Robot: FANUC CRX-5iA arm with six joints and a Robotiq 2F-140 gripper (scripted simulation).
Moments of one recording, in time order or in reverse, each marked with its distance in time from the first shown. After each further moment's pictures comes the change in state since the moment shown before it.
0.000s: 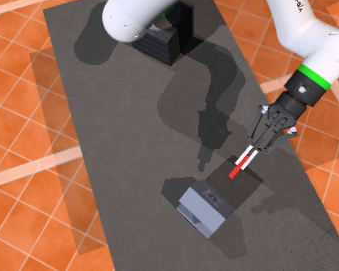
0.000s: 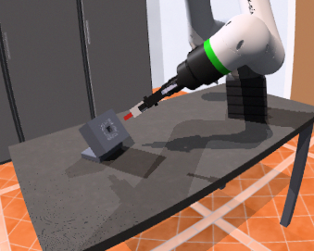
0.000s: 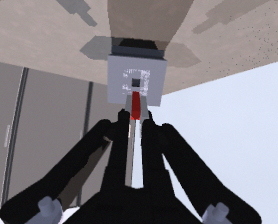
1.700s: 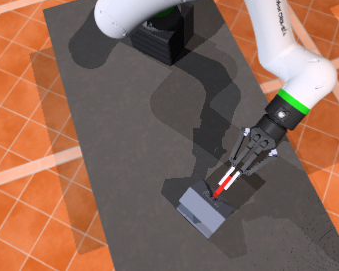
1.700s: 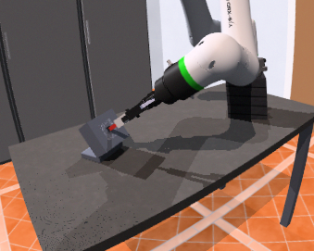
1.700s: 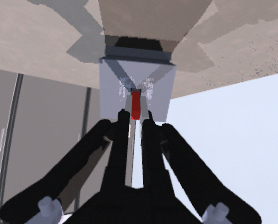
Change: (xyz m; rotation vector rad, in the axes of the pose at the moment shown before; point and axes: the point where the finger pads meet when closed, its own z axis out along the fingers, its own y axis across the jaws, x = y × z) arm 0.000 0.000 0.077 0.000 0.000 0.000
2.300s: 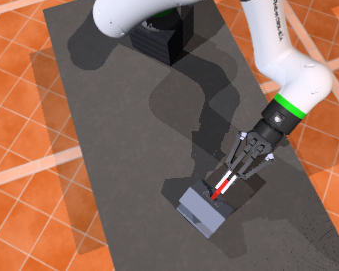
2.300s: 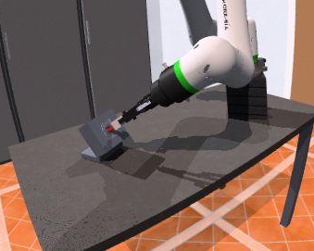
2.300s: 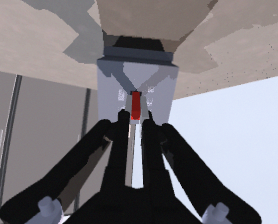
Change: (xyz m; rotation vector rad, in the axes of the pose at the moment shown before) arm 0.000 0.000 0.015 0.000 0.000 0.000
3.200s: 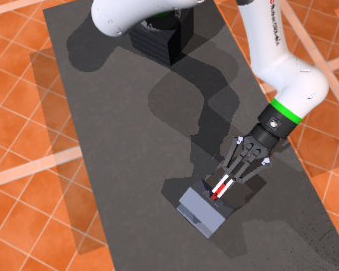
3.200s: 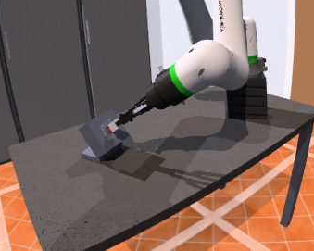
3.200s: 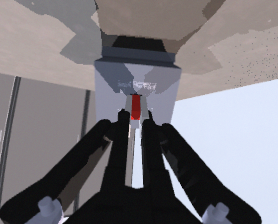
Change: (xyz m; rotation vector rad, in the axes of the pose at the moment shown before) arm 0.000 0.000 0.016 0.000 0.000 0.000
